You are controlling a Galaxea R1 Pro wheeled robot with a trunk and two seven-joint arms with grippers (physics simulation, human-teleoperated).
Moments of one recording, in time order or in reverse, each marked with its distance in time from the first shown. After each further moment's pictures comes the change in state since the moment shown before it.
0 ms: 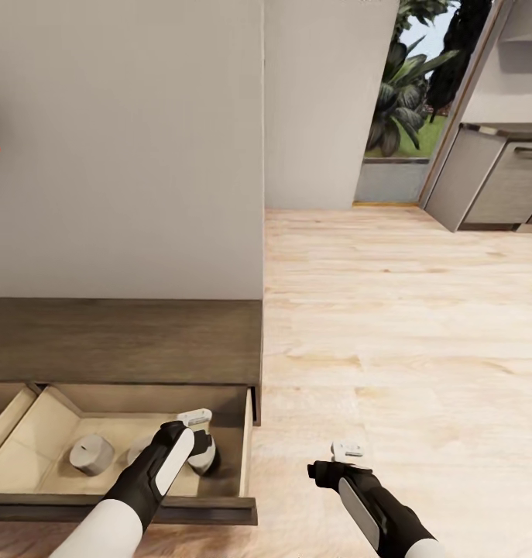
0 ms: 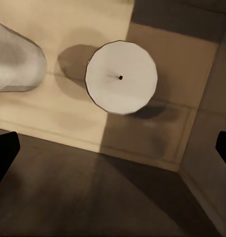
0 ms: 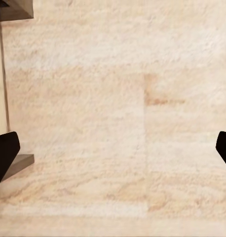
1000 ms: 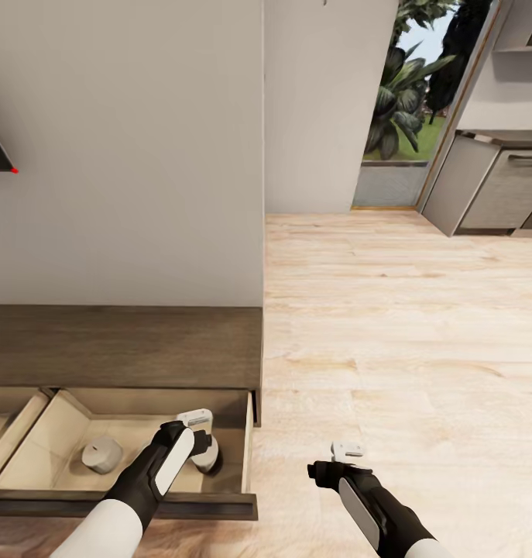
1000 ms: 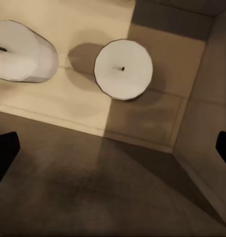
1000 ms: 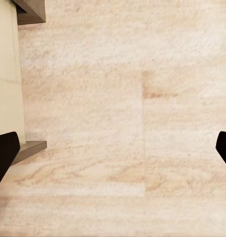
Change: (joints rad) left arm 0.000 0.000 0.002 0.000 0.001 0.000 0.000; right arm 0.000 0.000 0.000 0.000 0.000 0.000 0.000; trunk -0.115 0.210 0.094
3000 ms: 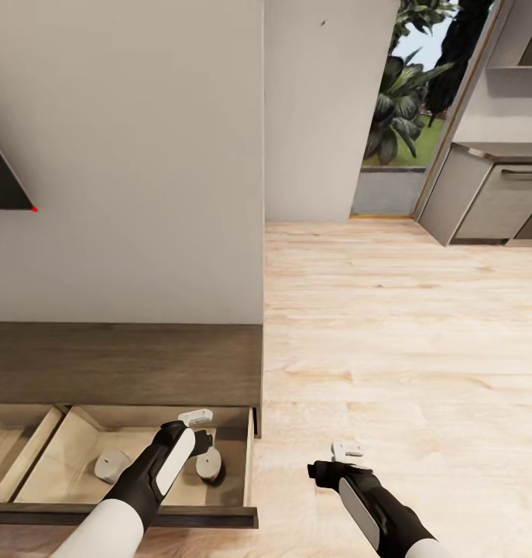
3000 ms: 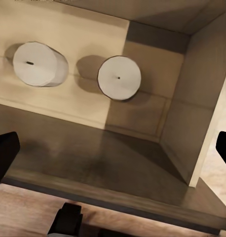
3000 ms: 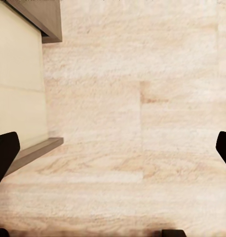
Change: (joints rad) left arm -0.002 -0.004 -0.002 0.004 0.003 0.000 0.000; right arm 0.000 -0.001 0.000 0.000 0.000 -0.001 0.000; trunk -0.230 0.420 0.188
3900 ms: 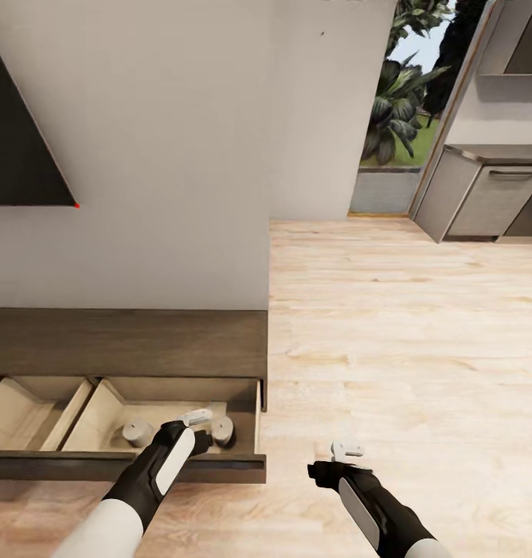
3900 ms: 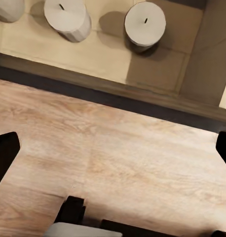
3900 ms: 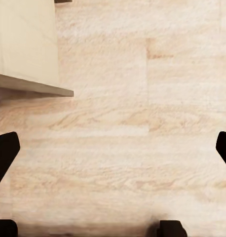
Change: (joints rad) left arm 0.000 0.002 0.000 -0.001 0.000 0.000 0.000; right arm 0.000 0.001 0.000 0.000 0.000 0.001 0.000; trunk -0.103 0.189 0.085
